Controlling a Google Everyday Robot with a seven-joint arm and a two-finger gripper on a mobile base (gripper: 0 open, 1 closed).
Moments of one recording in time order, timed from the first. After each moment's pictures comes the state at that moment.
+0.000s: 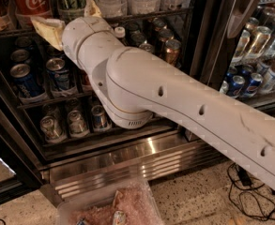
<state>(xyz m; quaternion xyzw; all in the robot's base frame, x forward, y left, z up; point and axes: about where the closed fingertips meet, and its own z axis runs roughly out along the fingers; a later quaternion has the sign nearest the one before) 0.587 0.138 1.055 -0.22 0.61 0.18 0.74</state>
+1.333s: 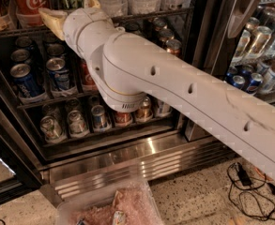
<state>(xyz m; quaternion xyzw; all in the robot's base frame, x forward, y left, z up) 0.622 0.142 1.057 -0.22 0.62 0.16 0.74</state>
